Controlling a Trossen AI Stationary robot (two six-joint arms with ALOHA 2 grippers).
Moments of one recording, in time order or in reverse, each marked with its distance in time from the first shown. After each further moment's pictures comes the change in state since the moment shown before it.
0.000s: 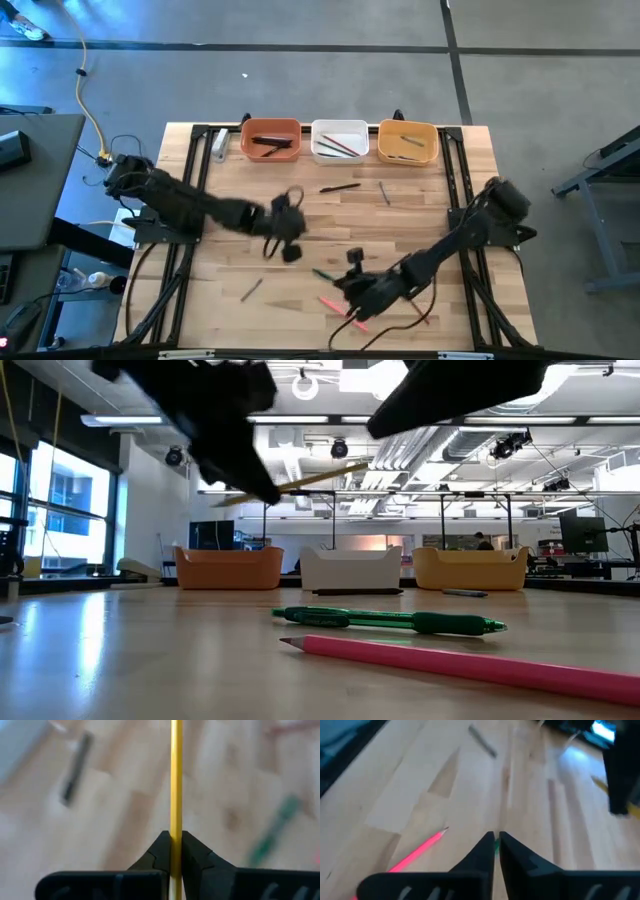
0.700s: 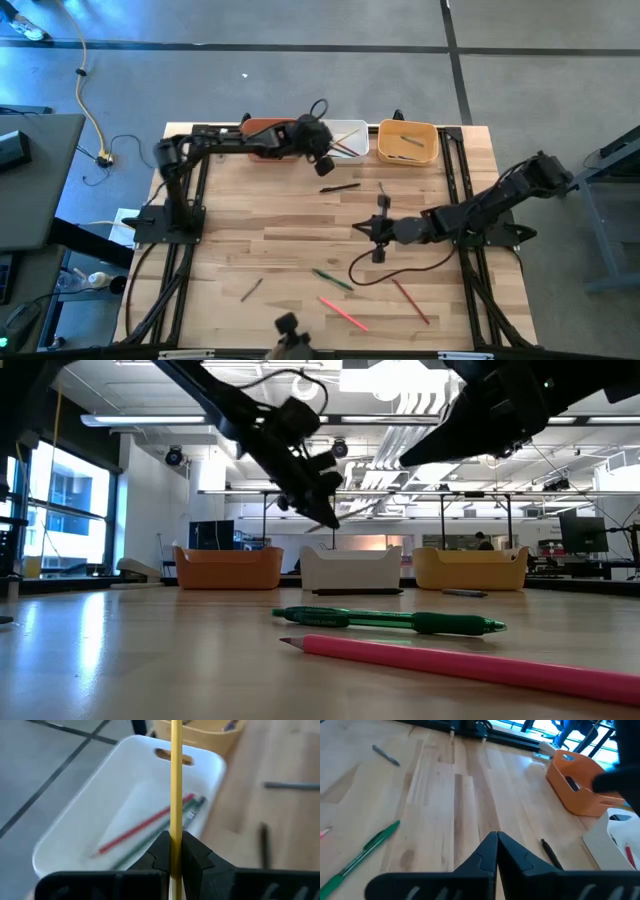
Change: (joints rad) left arm 0.653 0.367 0.403 0.111 0.245 0.460; right arm -0.266 -0.465 -0.530 0.338 -0.045 -0.075
